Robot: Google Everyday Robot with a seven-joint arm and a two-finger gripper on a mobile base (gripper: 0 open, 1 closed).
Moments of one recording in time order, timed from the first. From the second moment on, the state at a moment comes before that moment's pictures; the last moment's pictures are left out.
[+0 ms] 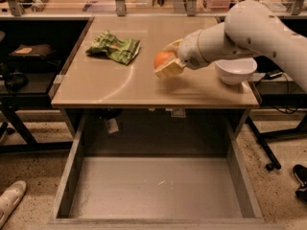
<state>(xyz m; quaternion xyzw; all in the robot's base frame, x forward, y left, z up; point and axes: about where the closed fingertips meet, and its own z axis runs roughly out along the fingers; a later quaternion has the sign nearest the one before) 0.671 -0.045 0.873 -0.55 0.70 0.15 0.44</state>
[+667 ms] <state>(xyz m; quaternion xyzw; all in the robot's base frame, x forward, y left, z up) 0.568 -0.081 0.890 -0.57 0.67 0.09 0.46</state>
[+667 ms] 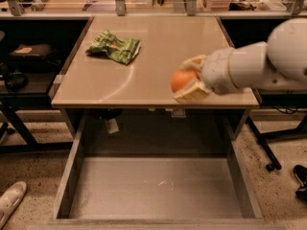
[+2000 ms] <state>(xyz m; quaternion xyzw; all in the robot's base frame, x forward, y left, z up) 0.436 -0.126 0.780 -0.52 0.73 0.07 0.45</state>
